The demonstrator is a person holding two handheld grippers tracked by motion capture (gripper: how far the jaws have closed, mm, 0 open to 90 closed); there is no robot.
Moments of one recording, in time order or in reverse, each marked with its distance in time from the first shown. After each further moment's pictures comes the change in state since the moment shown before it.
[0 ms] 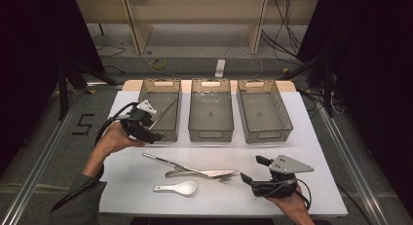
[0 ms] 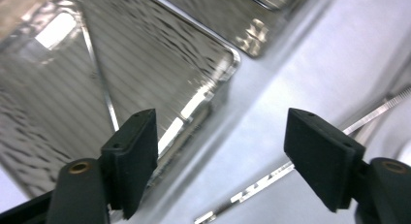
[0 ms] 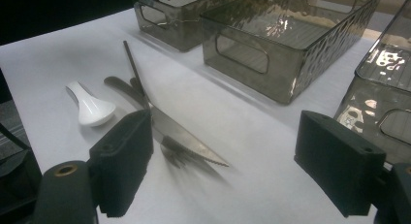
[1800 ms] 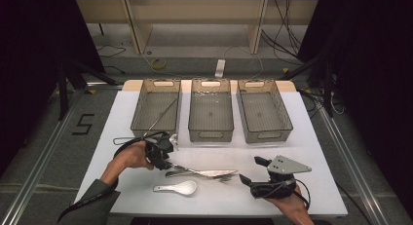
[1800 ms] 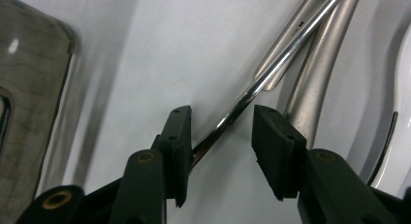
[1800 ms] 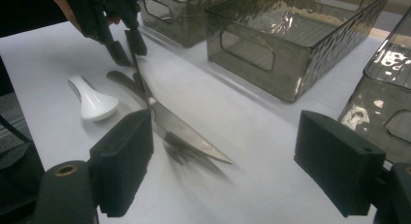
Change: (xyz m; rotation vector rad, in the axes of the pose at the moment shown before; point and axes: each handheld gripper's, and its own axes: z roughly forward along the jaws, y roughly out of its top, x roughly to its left) left arm -0.051 -0.015 0.074 0.348 -0.146 0.326; right arm 0.002 0.000 0.002 0.017 0.007 -0.017
